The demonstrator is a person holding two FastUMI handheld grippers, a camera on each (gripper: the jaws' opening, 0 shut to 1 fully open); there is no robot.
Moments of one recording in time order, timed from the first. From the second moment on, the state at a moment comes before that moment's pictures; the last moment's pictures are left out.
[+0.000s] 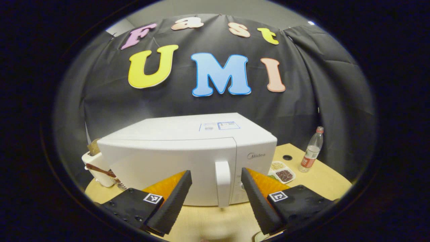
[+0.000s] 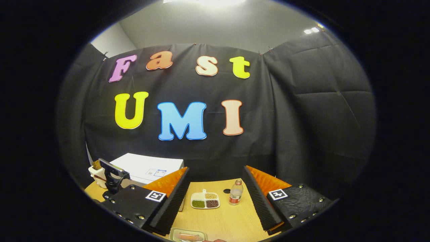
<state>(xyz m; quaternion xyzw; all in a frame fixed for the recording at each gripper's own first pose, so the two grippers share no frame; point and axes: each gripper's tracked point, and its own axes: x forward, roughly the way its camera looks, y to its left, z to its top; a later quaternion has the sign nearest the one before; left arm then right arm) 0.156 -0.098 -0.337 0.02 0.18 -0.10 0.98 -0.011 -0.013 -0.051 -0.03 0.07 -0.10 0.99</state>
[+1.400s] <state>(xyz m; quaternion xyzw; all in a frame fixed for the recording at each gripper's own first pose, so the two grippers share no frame) 0.043 -0.059 -0.371 0.01 0.27 -0.19 0.94 0.006 0.011 -0.081 0.03 0.09 -0.05 0.99</state>
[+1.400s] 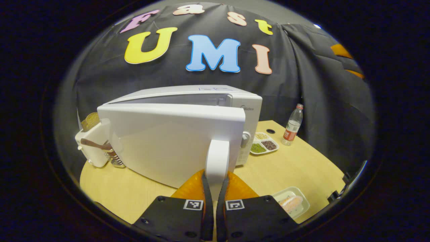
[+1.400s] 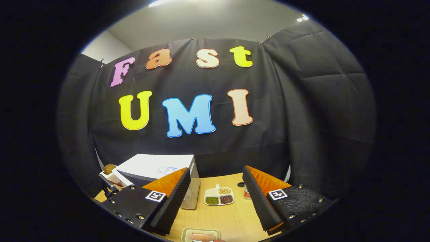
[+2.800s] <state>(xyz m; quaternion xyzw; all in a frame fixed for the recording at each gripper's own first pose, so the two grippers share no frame) -0.088 0.273 -0.373 0.08 0.33 -0.19 0.92 -0.015 0.145 -0.228 -0.09 0.25 0.09 0.96</state>
